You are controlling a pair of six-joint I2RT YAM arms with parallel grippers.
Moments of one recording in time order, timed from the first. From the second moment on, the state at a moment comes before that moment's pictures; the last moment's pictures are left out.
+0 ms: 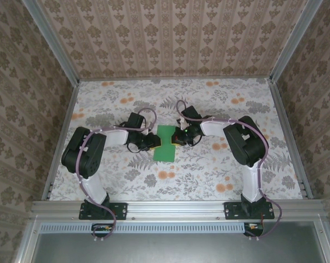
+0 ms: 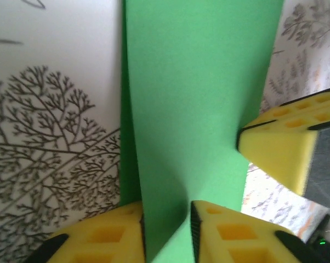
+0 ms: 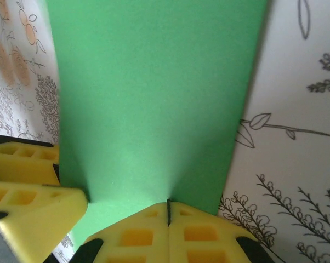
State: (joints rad) left arm -0.46 1.78 0.87 -0.18 0.62 -0.60; right arm 0.50 2.03 1.22 -0.31 -0.56 0.66
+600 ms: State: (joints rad) left arm -0.55 1.64 0.66 0.02 0.67 -0.80; right arm 0.50 2.03 1.23 -0.33 -0.53 0.67
